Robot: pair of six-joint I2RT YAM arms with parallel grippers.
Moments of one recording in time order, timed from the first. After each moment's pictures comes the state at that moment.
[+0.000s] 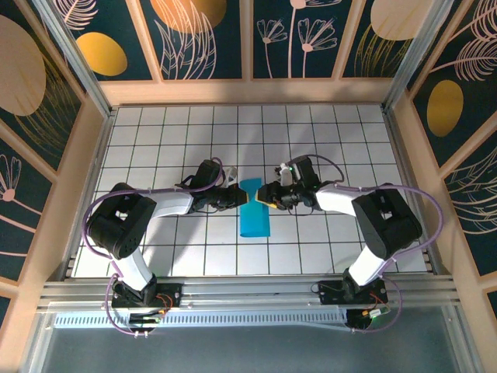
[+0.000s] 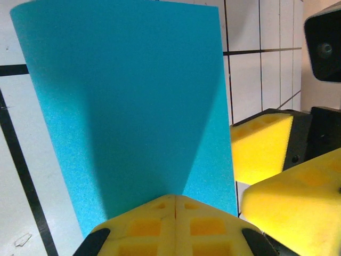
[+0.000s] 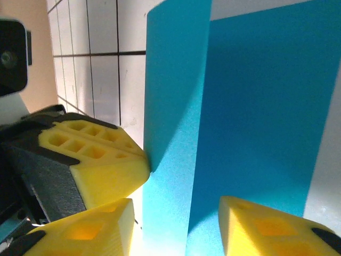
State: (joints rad) left arm -0.57 1.74 0.80 0.14 0.59 -0.79; right arm 0.51 1.66 0.76 0.07 -0.69 0.74
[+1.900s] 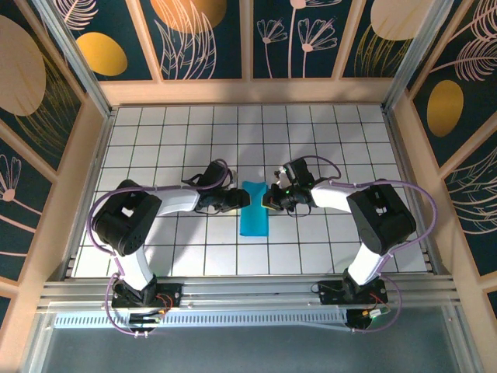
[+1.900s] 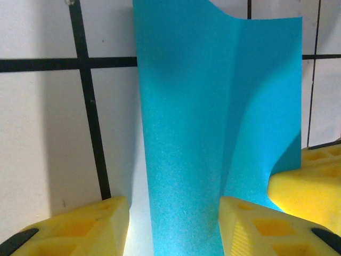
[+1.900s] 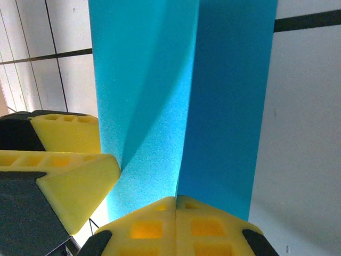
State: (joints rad) left arm -0.62 1.79 0.89 -0.06 0.39 -0.75; right arm 0.53 1.71 0.81 -0.09 -0.57 0.73
